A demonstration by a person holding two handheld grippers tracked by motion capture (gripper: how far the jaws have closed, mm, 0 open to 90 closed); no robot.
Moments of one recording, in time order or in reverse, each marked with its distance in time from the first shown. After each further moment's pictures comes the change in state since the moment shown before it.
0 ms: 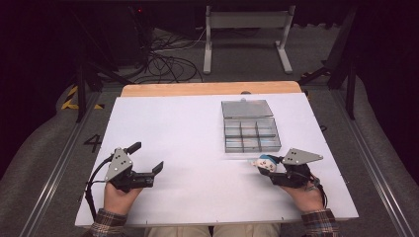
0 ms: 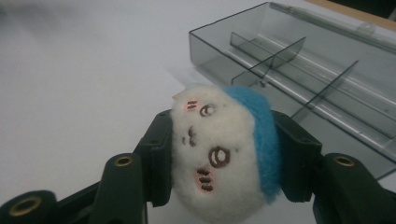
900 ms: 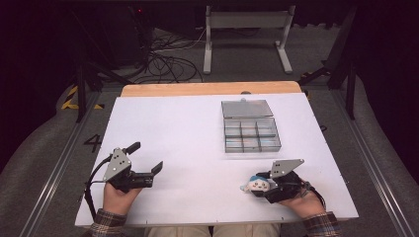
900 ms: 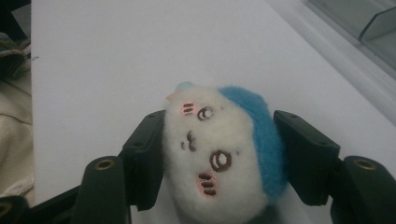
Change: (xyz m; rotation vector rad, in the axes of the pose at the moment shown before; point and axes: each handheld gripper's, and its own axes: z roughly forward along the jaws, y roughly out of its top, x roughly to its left) left arm 0.001 0.000 -0.002 -0.009 -0.004 -0.006; right arm 0.018 -0.014 0.019 0.202 0.274 -0.118
